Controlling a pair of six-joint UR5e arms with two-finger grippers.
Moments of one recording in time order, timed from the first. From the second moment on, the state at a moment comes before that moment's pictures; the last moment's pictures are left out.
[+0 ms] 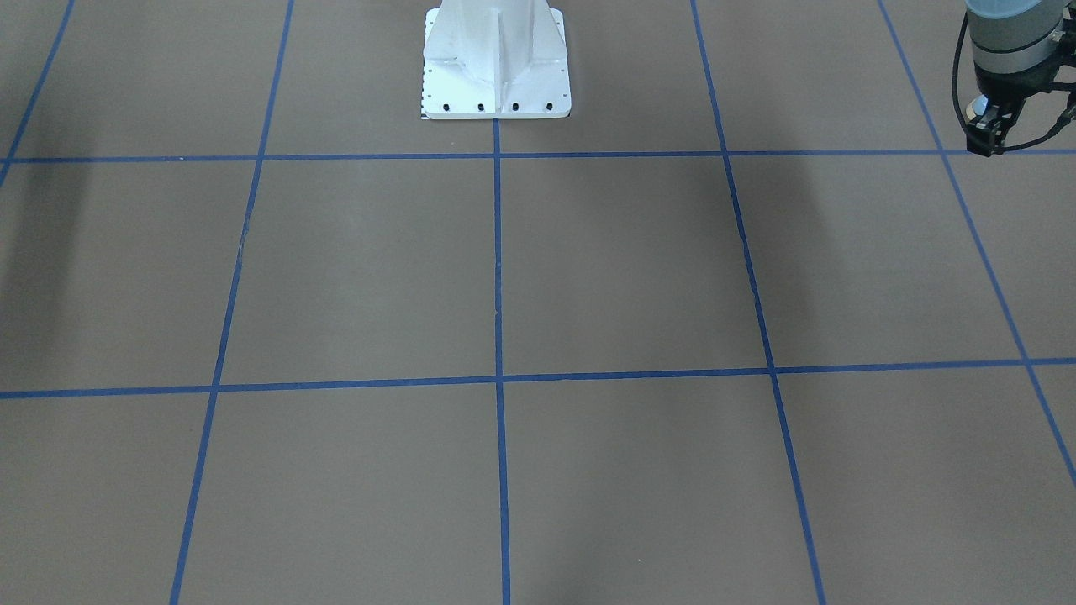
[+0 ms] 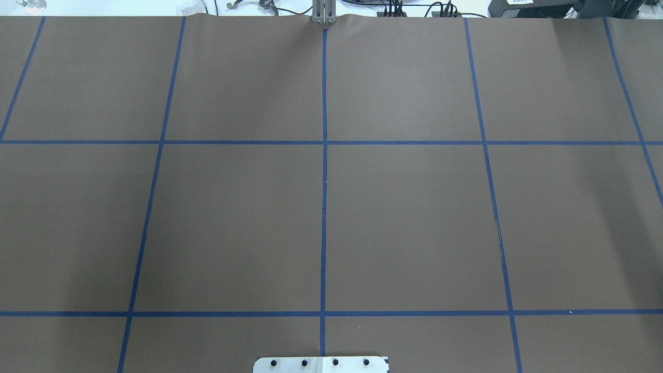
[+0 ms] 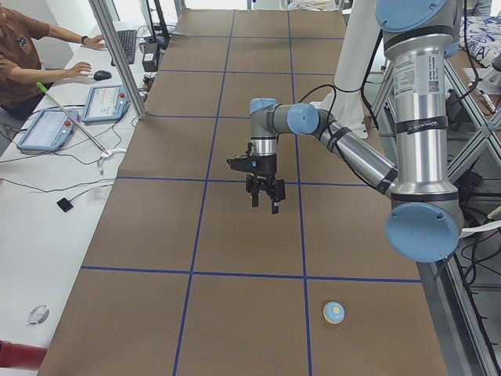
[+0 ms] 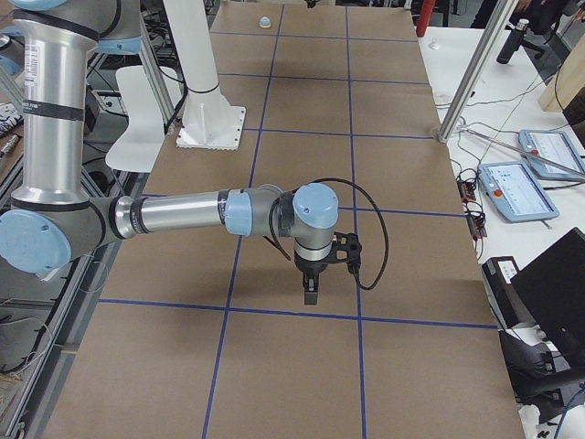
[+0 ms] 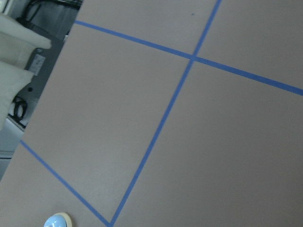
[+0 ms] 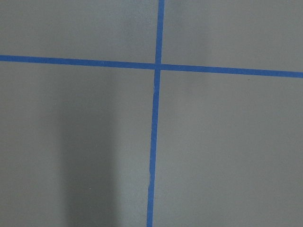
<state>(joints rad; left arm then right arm) -0.87 -1.37 -2.30 -0.98 -1.61 -1.49 1.58 -1.70 1.85 -1.71 2.31 -0.03</state>
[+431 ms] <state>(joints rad) -0.70 -1.12 -2.28 -0.99 -1.55 -1.98 1.58 -1.69 1.85 -1.71 2.31 -0.03</state>
